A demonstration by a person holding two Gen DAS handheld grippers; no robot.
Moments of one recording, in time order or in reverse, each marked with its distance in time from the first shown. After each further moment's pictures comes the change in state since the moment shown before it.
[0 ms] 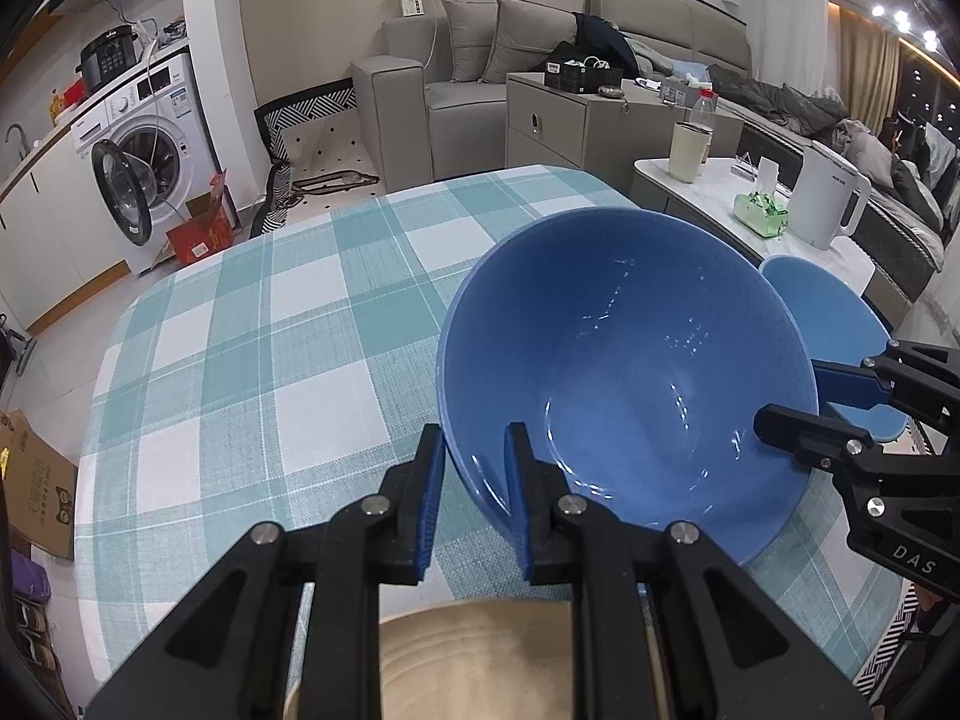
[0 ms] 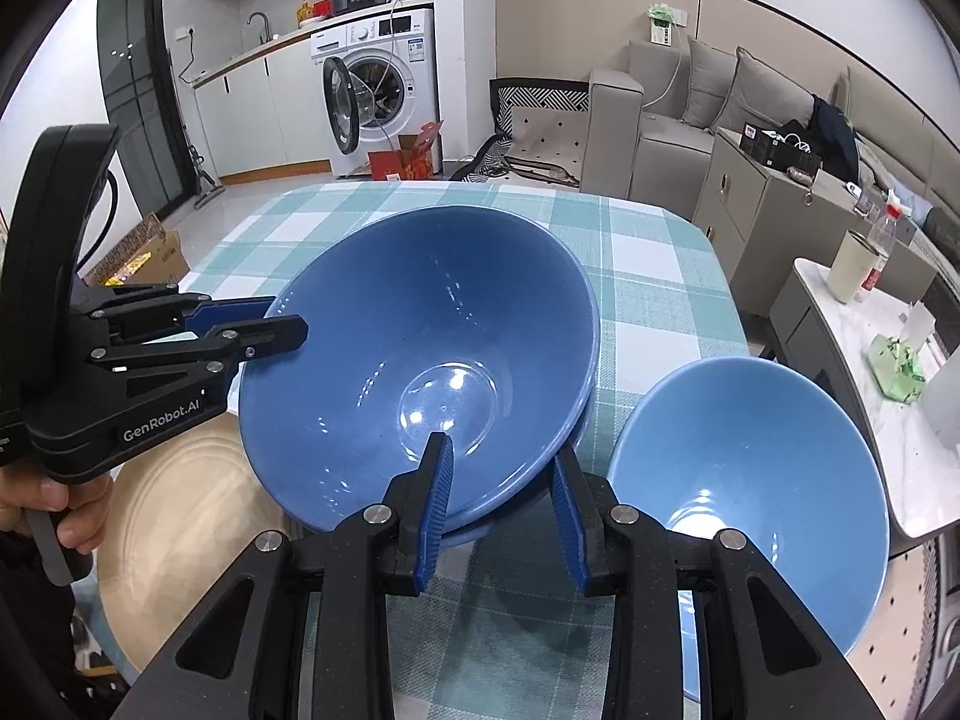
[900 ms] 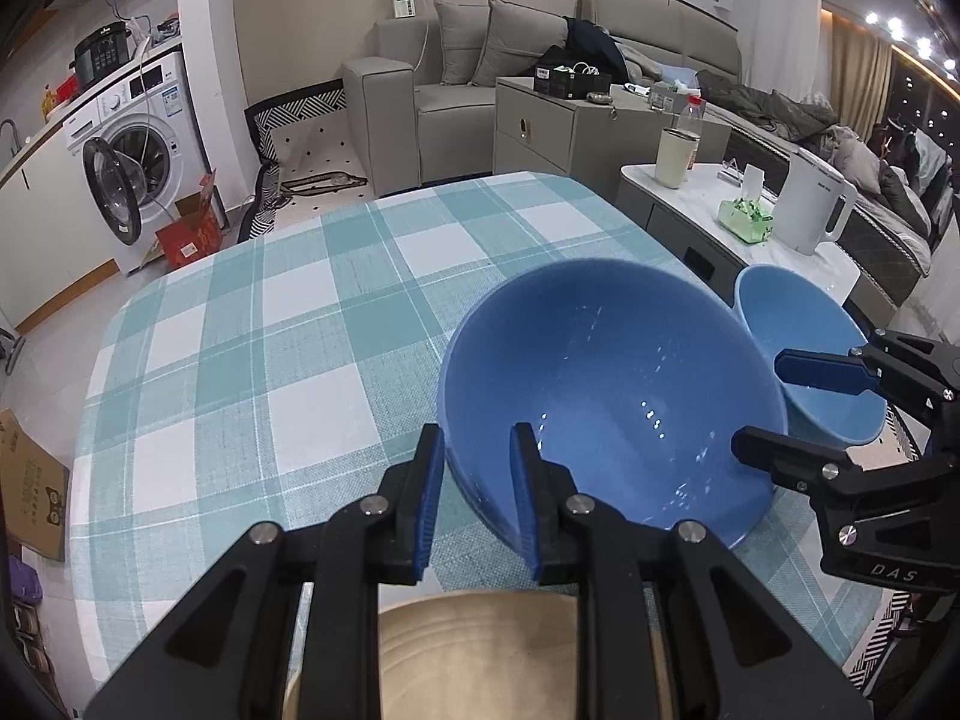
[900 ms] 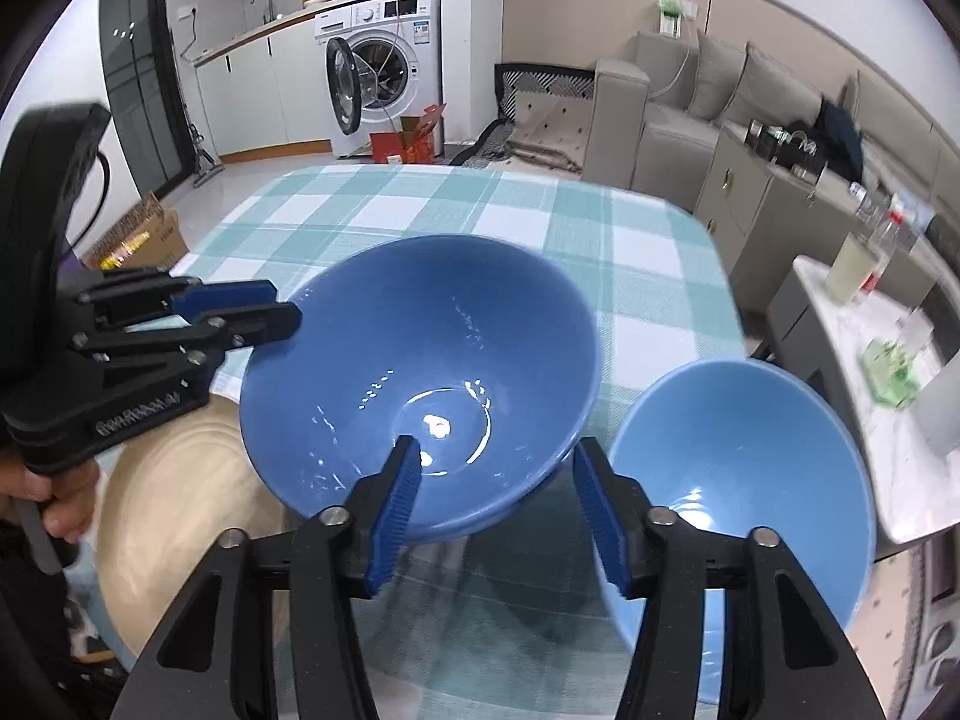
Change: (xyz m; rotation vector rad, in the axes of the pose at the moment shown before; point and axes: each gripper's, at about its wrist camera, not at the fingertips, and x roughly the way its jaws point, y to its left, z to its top) left arm -0.012 0.003 0.001 -0.006 -0.007 -0.039; right arm -0.003 0.005 0.003 -0.045 0.032 -0.029
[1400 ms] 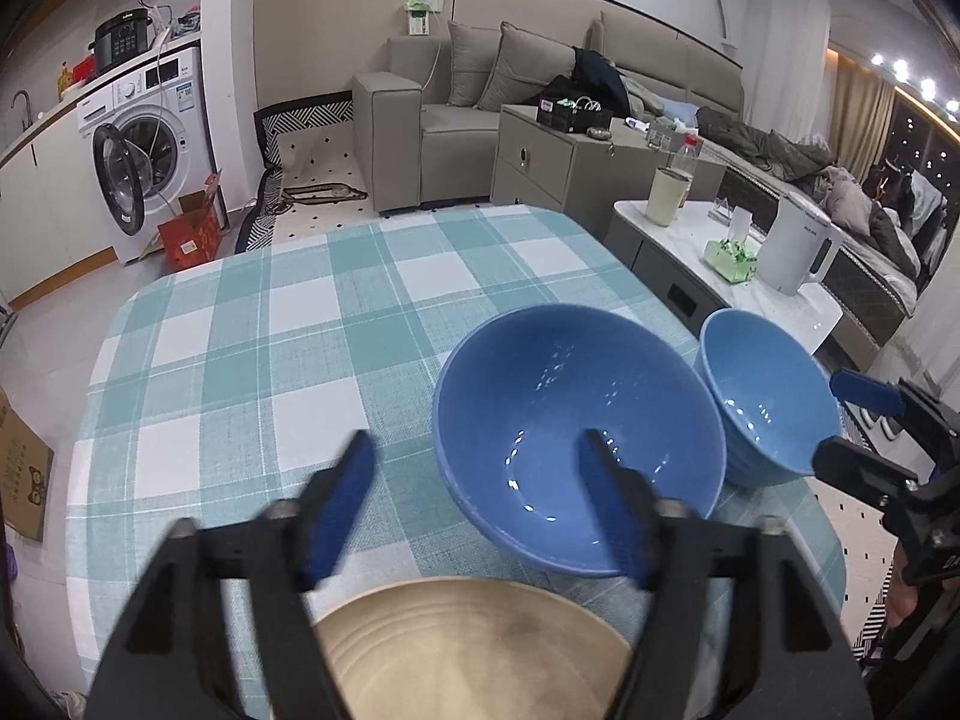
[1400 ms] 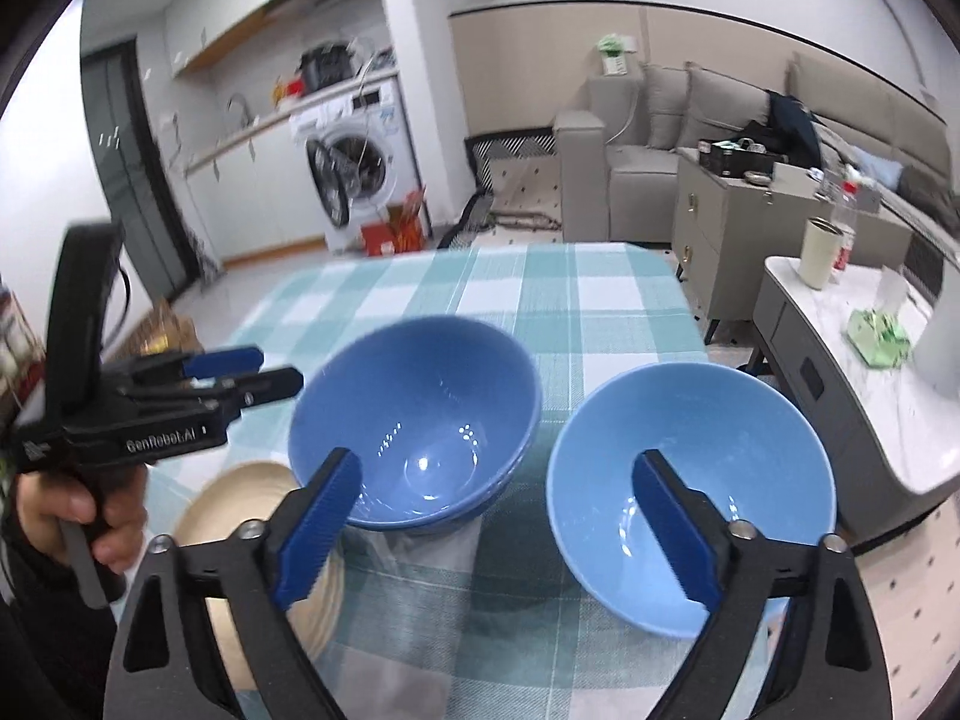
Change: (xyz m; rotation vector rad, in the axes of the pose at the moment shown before) left arm -0.035 0.000 0.002 -0.069 -0.063 -0.037; right arm -0.067 -0.037 -0.025 0.219 -0.187 0.075
